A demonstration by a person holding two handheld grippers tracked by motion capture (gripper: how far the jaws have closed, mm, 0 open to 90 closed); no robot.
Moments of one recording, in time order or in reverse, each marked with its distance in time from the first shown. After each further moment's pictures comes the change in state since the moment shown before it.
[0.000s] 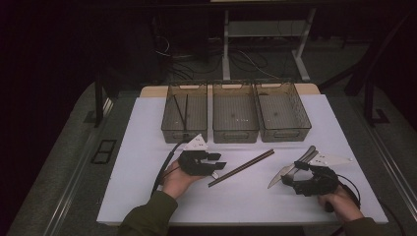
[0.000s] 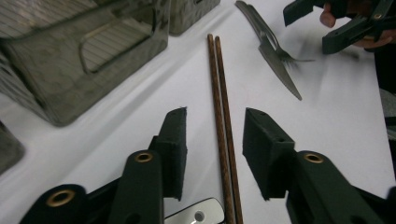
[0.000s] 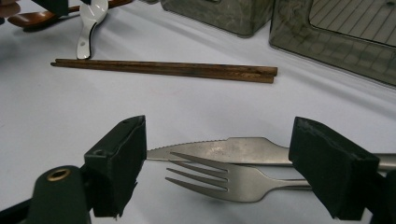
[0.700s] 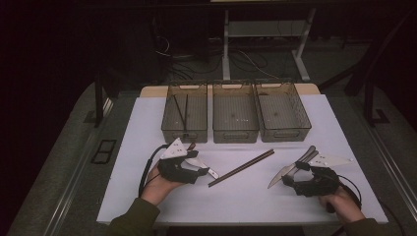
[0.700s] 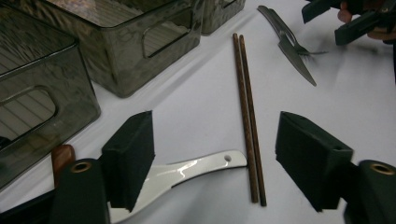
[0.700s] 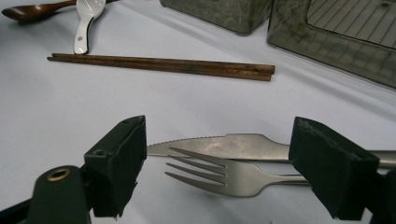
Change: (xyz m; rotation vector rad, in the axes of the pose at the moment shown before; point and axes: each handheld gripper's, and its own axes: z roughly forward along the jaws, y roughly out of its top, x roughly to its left) left arm 0.003 -0.018 -0.050 -0.044 0.106 0.020; right arm 0.002 0.000 -0.002 0.009 -0.019 -0.020
